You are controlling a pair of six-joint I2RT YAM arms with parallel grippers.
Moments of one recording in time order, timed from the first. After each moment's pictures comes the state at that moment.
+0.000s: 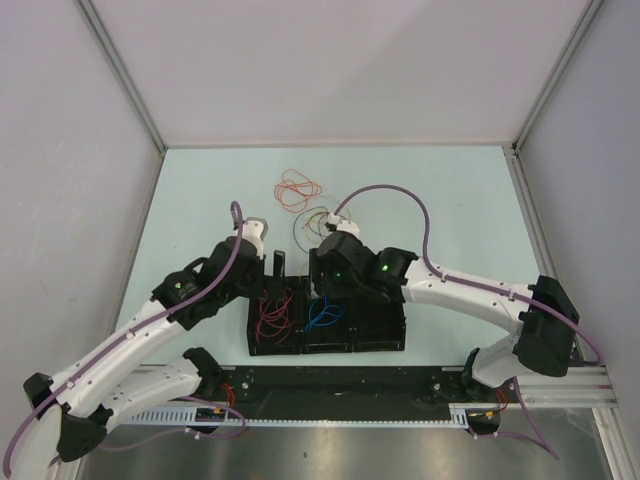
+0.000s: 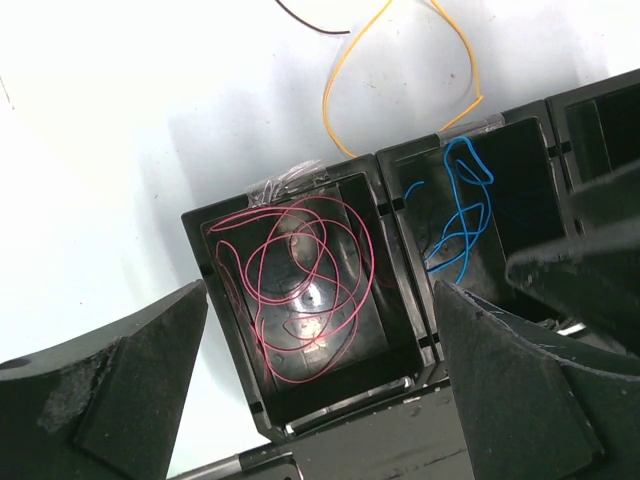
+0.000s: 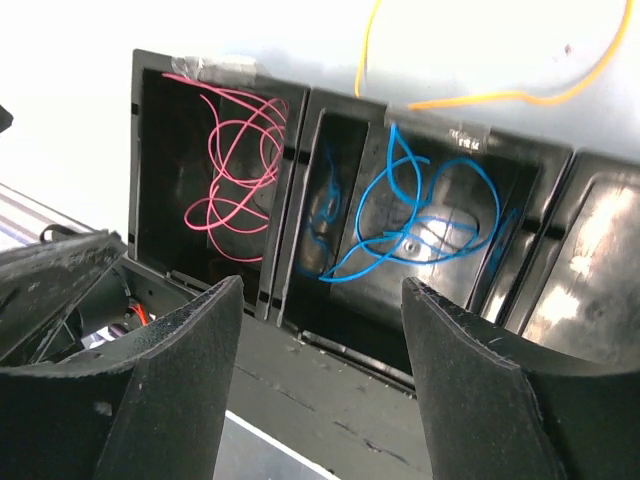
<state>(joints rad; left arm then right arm) -0.75 0.85 0.87 -0.79 -0.25 -0.44 1.07 1.49 1.20 -0.54 0.15 0.86</state>
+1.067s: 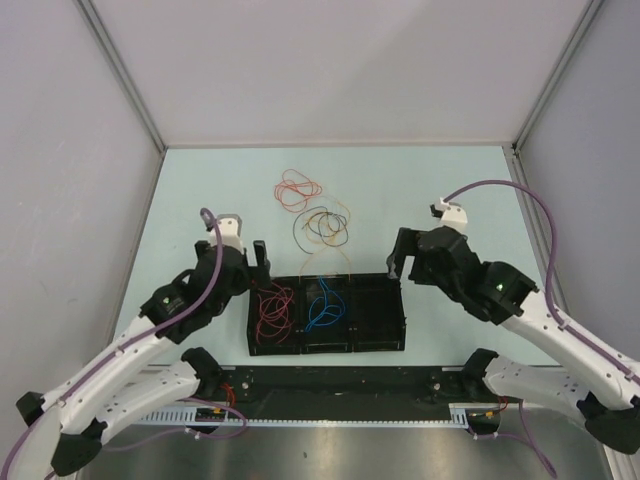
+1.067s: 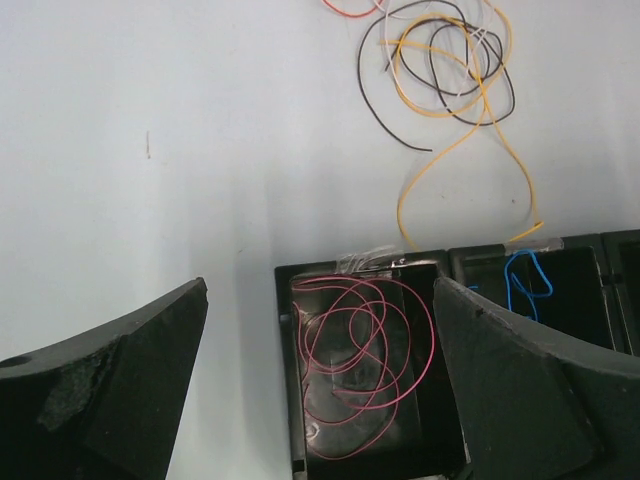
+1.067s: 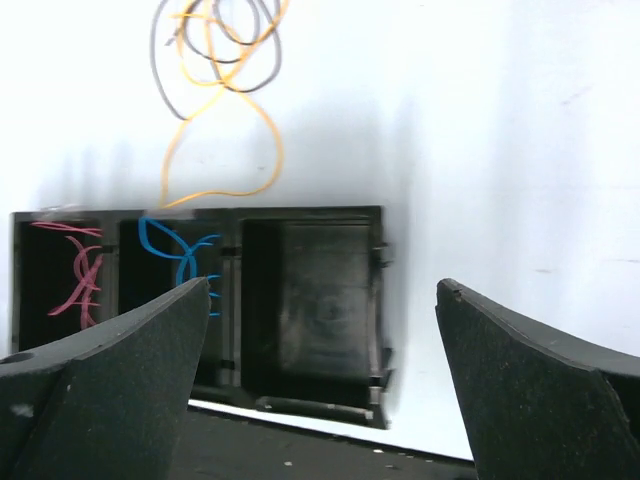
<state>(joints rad) -0.74 0.72 0.78 -0.67 -0.52 -0.47 0.86 0.92 1.02 -0.79 0.43 0.73</state>
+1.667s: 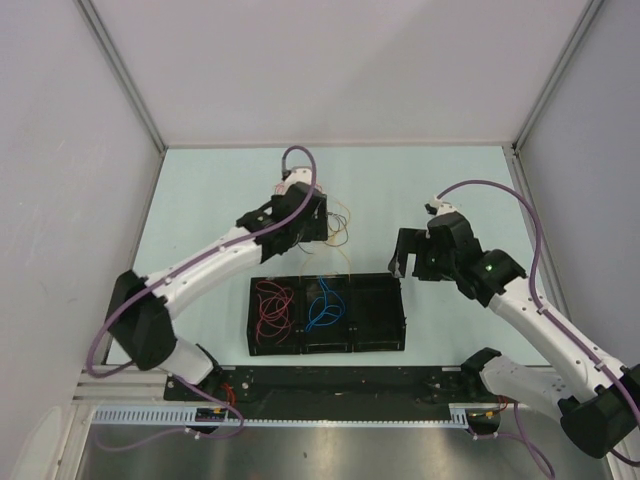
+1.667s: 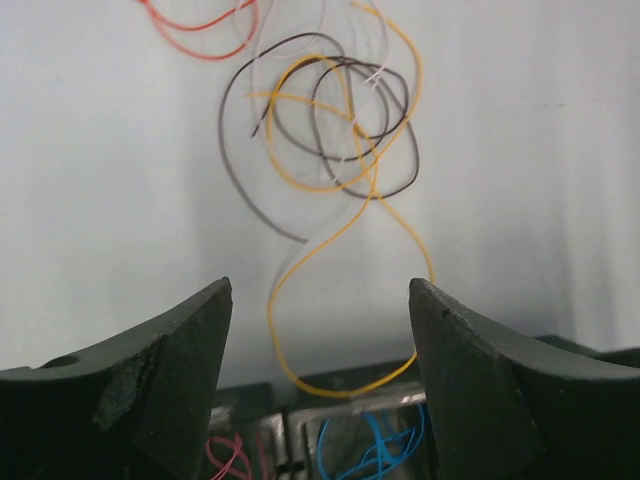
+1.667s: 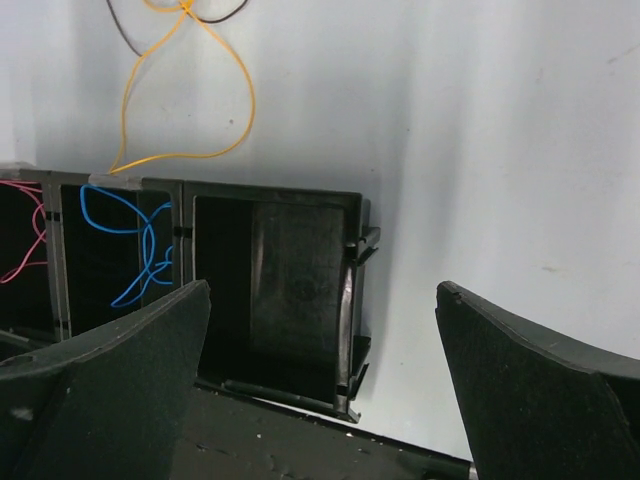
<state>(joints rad) -0.74 1.43 1.19 -0.53 -0.42 -0.55 0.57 0.98 0.93 -0.73 0.08 0.54</state>
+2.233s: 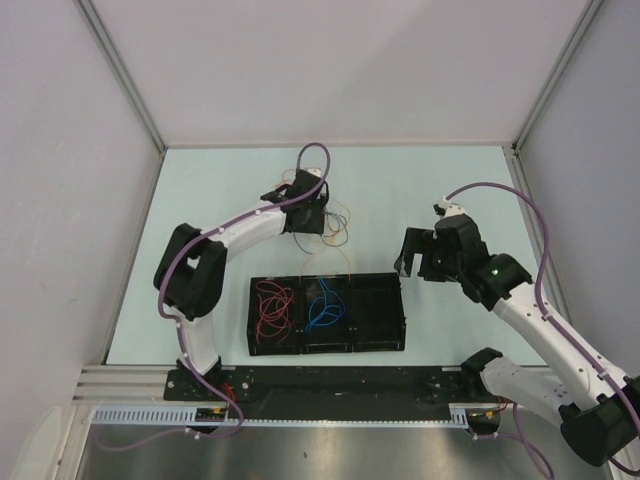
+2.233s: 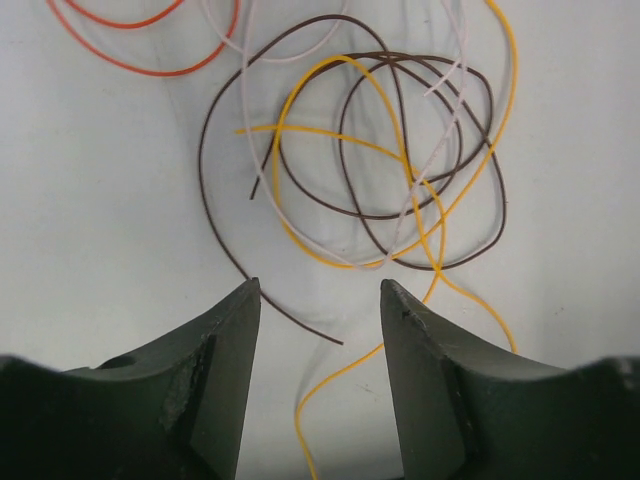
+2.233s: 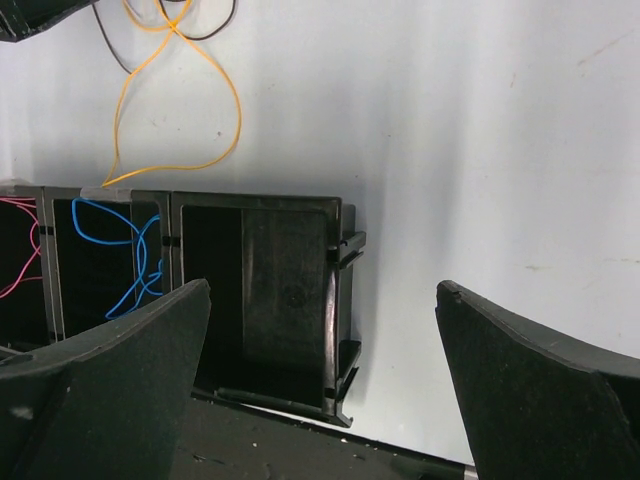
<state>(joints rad) -0.59 1.87 1.38 -0.45 -0.22 -0.40 0.53 0.95 0.90 -0.72 0.08 0.54</state>
